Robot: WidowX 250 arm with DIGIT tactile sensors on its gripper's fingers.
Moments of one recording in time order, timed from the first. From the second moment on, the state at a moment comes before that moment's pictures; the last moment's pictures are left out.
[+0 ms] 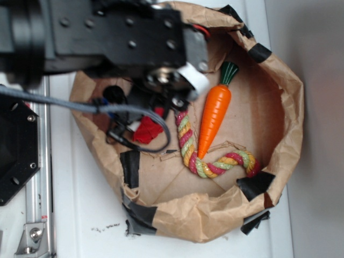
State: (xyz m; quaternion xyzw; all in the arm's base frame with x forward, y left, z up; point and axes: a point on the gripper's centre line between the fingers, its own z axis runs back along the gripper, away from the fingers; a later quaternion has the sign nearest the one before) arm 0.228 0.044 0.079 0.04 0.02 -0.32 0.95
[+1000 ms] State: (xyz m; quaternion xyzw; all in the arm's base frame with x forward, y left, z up) arm 0.225 0.057 0.073 0.07 -0.01 -0.40 0.91
